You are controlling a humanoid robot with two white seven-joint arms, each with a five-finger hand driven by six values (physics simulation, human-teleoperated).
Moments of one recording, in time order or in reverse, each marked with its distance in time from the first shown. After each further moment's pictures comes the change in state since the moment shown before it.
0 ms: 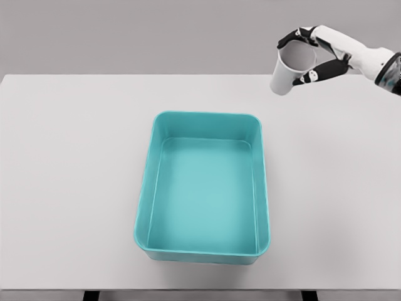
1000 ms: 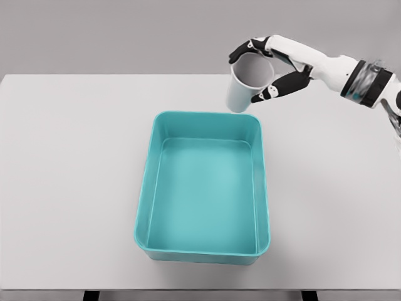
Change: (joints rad) left arm 0.000 0.000 0.000 0.000 0.000 0.000 0.000; right arm 0.087 0.021 0.003 -0.397 -0.056 0.218 0.000
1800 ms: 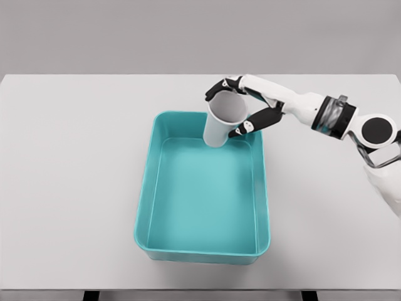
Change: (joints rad) left arm 0.000 0.000 0.000 0.000 0.000 0.000 0.000; right arm 0.124 0.072 0.027 -0.048 0.002 0.016 0.000
